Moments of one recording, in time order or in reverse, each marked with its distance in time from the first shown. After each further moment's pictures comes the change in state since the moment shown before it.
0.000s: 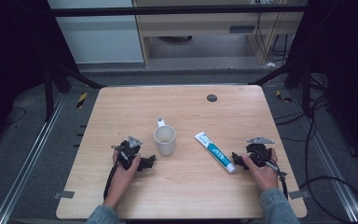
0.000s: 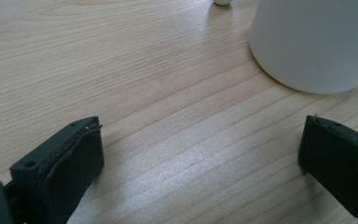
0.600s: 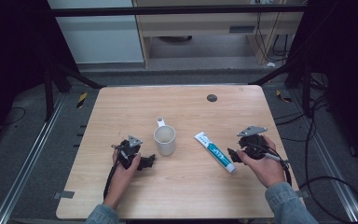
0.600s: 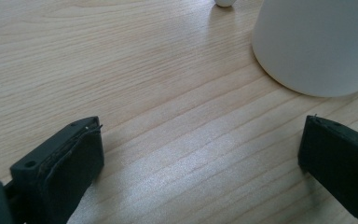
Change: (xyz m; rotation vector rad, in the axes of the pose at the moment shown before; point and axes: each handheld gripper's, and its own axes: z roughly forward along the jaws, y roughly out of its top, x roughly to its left) left arm 0.002 0.001 0.001 0.001 -0.001 0.003; right arm 0.045 0.066 -0.073 0.054 0.080 -0.304
